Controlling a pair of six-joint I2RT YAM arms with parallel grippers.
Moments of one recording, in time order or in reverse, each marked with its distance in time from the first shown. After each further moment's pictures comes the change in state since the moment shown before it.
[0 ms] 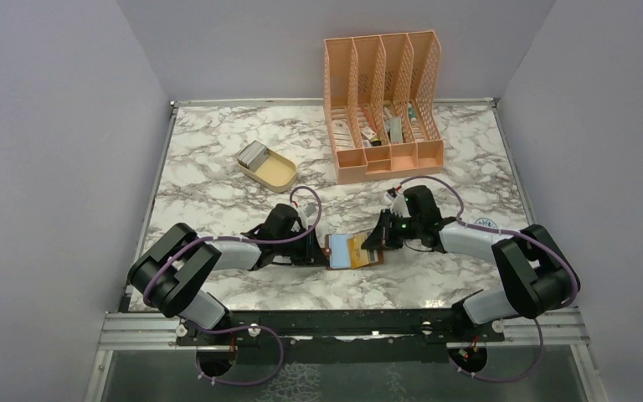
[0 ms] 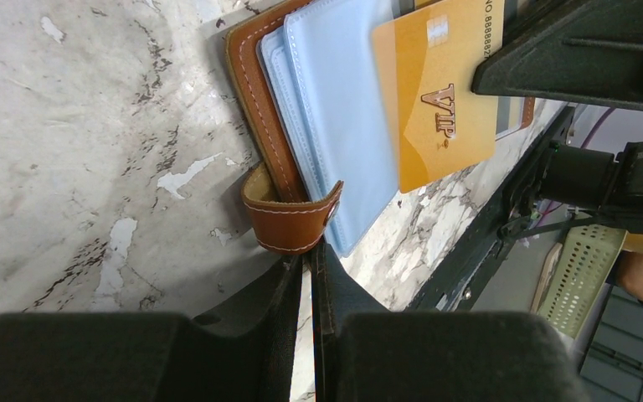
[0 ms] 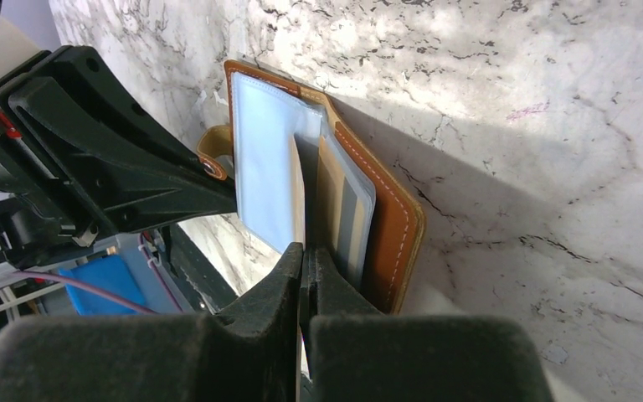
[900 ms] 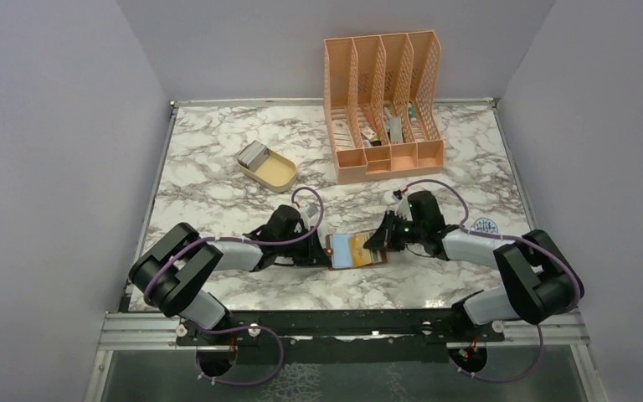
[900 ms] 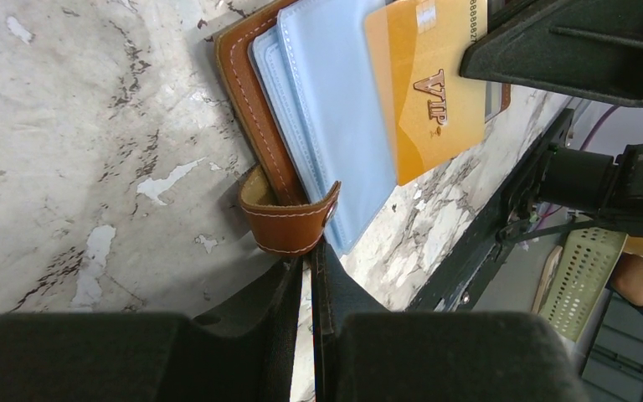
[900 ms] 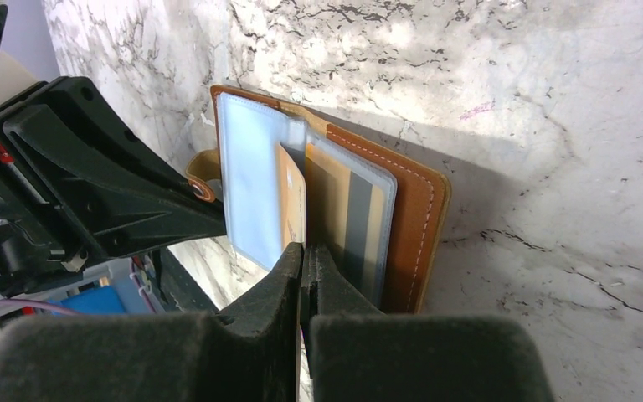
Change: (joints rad) left arm -0.027 0.006 0.000 0.021 -0.023 -0.019; right arm 0.000 -0.032 -0.079 0.114 0.076 0.037
